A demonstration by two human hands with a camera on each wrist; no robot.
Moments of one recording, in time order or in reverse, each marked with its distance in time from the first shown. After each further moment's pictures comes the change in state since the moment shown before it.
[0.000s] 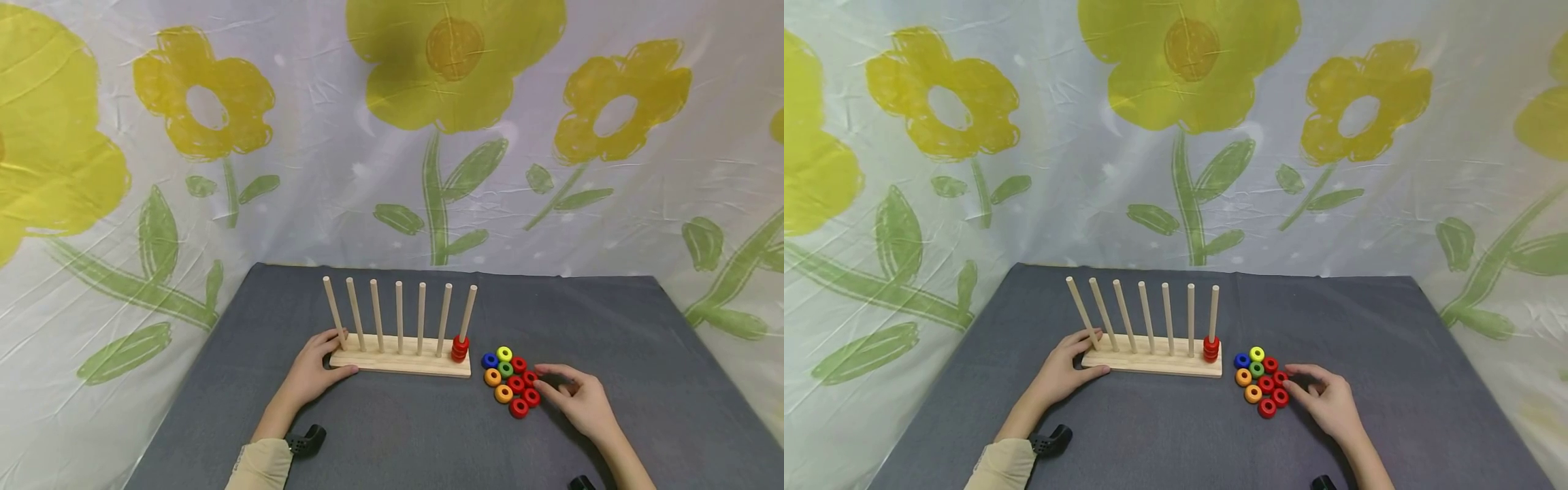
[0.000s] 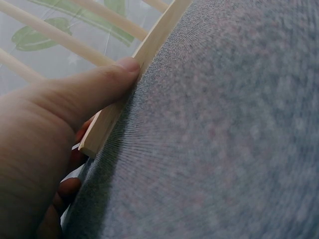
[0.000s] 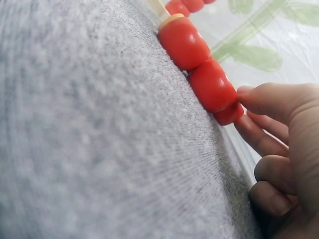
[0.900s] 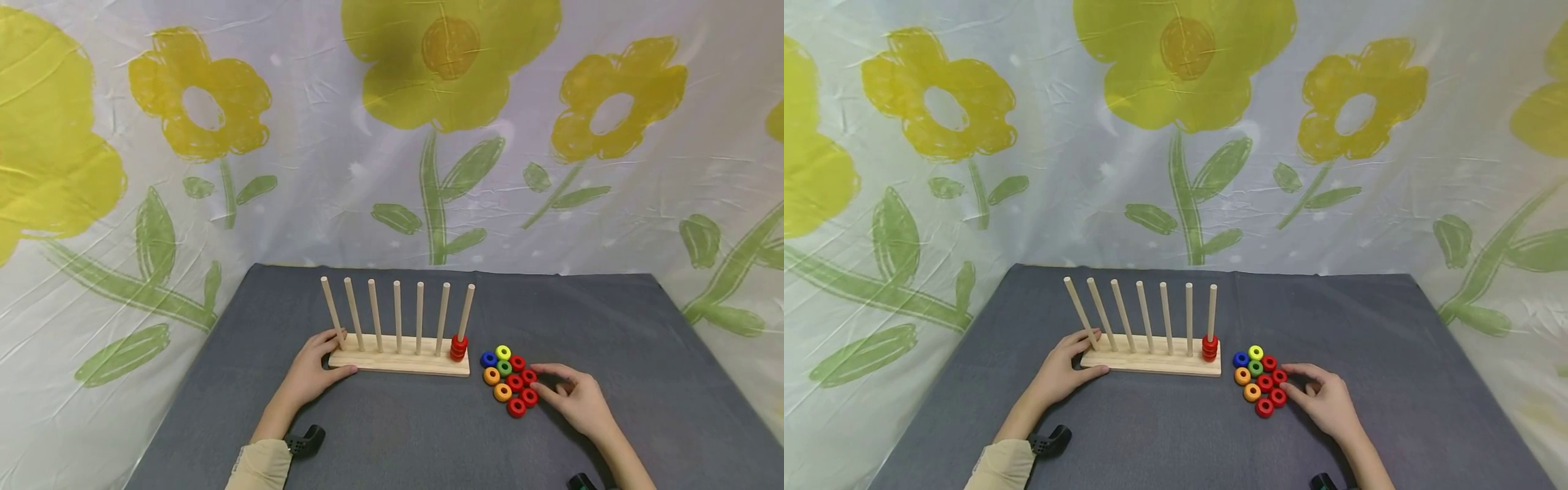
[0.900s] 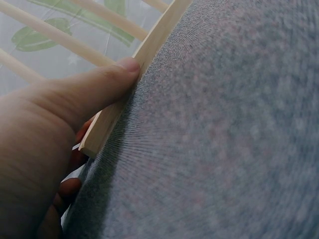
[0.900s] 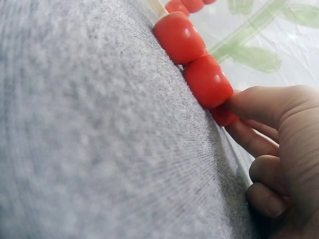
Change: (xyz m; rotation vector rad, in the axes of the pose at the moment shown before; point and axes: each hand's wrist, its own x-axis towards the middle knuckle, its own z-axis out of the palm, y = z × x) left_hand 0.000 -0.001 0.001 0.002 0.007 0.017; right_hand 0.001 -0.001 0.000 -0.069 -0.032 -0.033
